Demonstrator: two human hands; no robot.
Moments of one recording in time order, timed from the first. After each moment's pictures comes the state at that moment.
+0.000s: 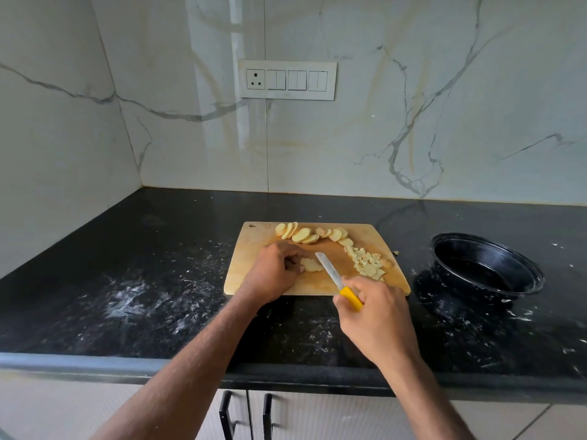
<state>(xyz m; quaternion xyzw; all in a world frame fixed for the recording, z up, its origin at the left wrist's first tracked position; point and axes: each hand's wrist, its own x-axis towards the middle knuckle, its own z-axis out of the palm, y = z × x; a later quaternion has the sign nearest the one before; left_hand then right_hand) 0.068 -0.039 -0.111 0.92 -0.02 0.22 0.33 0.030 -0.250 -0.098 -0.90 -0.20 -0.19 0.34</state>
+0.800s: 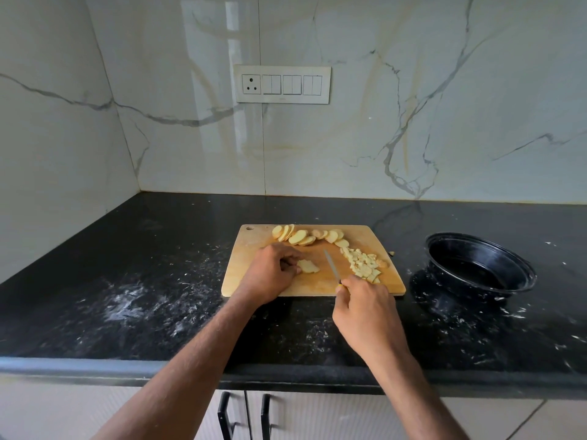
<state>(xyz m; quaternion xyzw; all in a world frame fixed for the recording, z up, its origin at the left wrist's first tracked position) 0.069 -0.038 -0.112 0.91 -0.01 0.21 0.36 0.038 -0.242 -0.102 -0.93 -0.17 -0.17 0.27</state>
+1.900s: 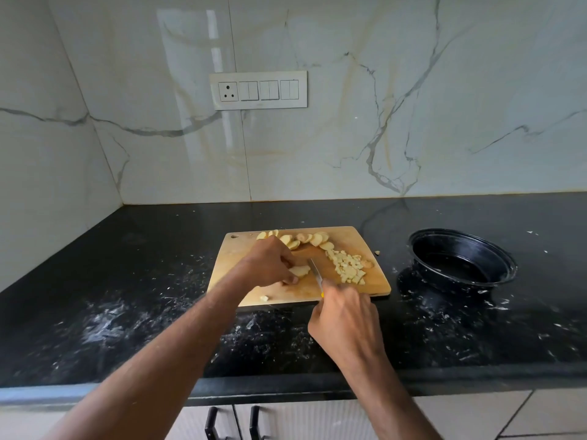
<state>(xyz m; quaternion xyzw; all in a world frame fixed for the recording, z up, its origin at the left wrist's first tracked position) 0.094 -0.057 -0.065 0.97 0.04 0.03 0.25 0.030 -0.232 -0.100 -0.95 -0.19 -0.18 0.18</state>
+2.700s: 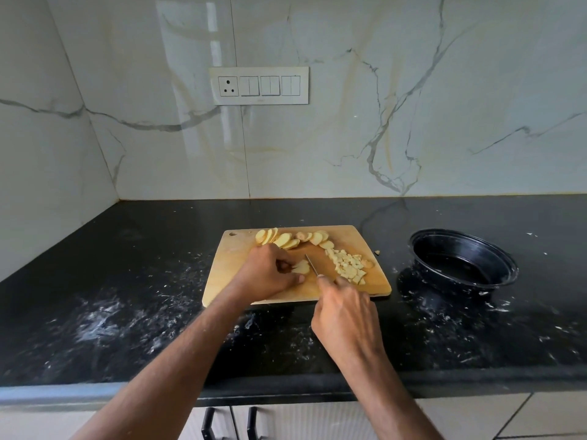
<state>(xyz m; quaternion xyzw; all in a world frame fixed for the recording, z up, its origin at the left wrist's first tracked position) 0.079 -0.054 -0.092 0.95 0.00 0.14 0.29 0.036 -0.230 -0.102 -0.95 -0.19 -0.19 0.15</state>
